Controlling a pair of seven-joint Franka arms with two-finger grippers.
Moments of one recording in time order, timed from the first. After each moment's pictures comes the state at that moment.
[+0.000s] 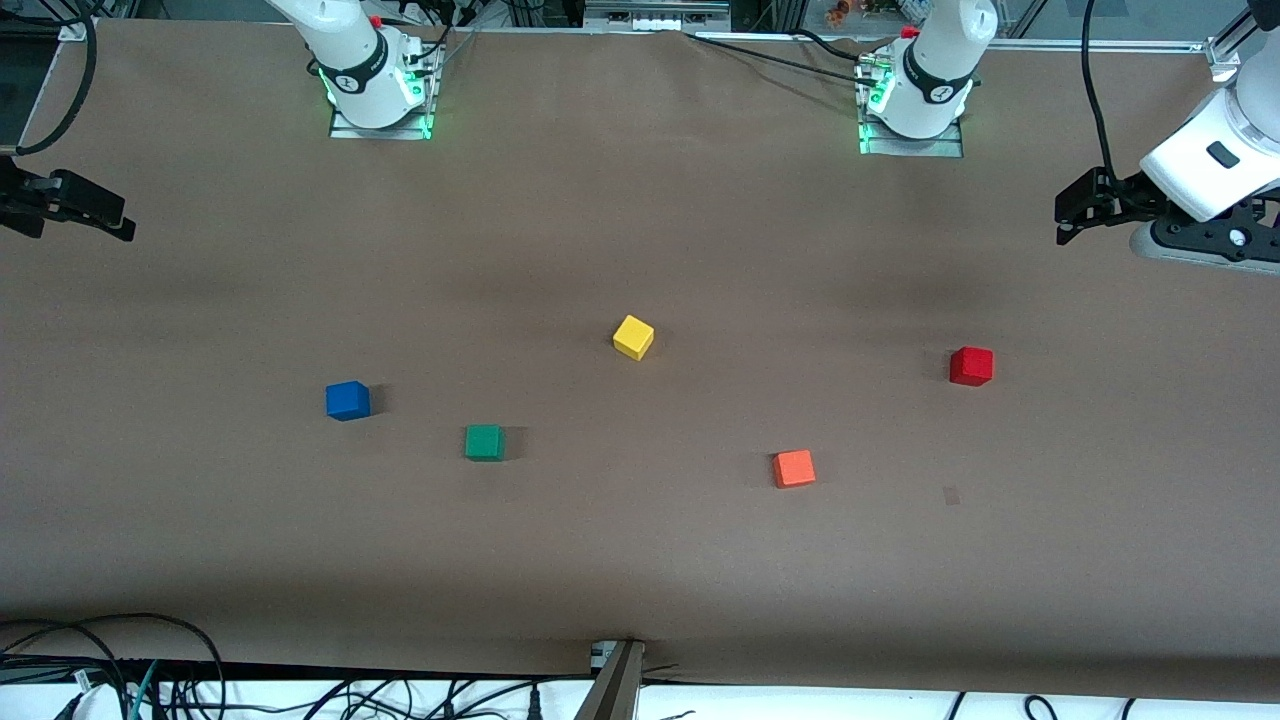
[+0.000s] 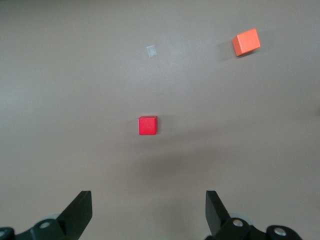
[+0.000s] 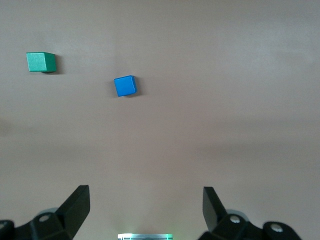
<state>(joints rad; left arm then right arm) -0.05 0.01 -0.05 -1.58 0.07 1.52 0.09 0.02 0.06 -0.08 -1.48 -0.02 1.47 -0.04</state>
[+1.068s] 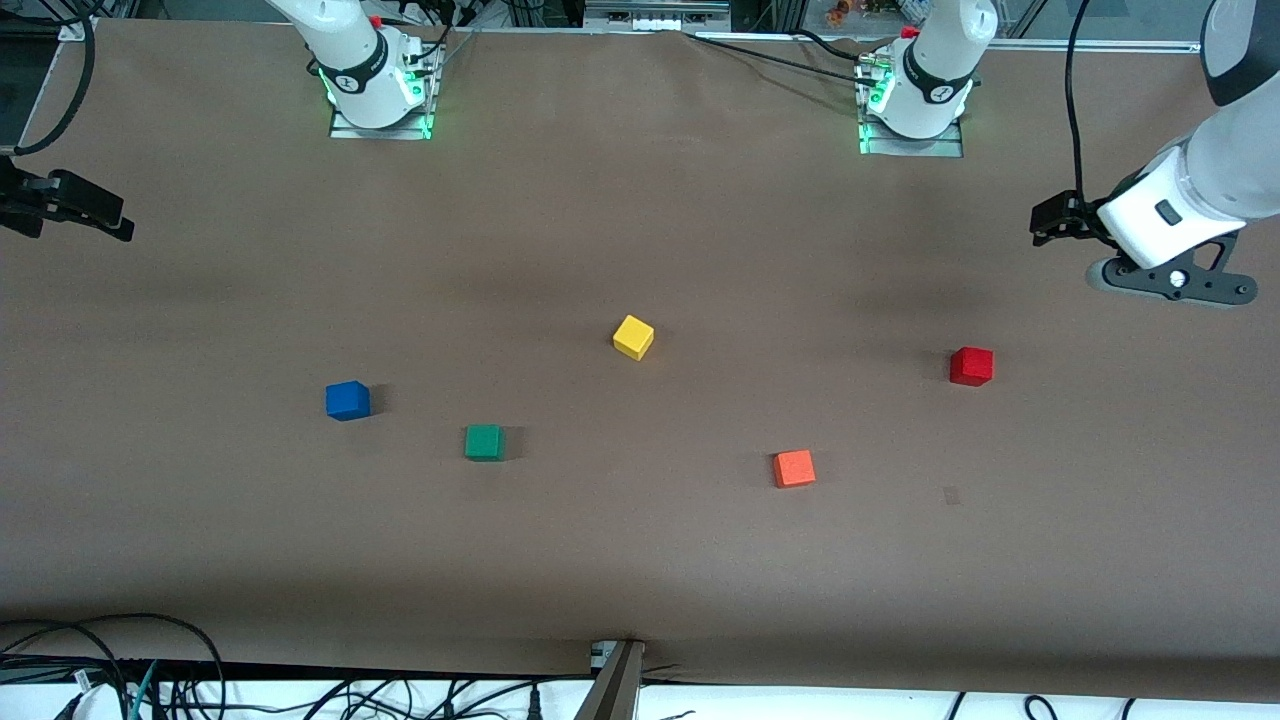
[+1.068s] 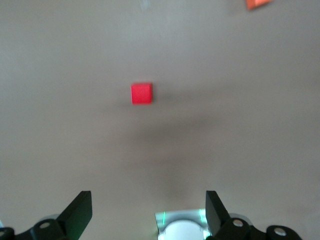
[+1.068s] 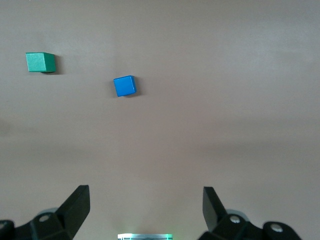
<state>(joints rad) -0.05 0.09 -0.04 -1.58 0.07 1.39 0.09 0.02 0.06 -0.08 -1.48 -0.02 1.47 -0.04</state>
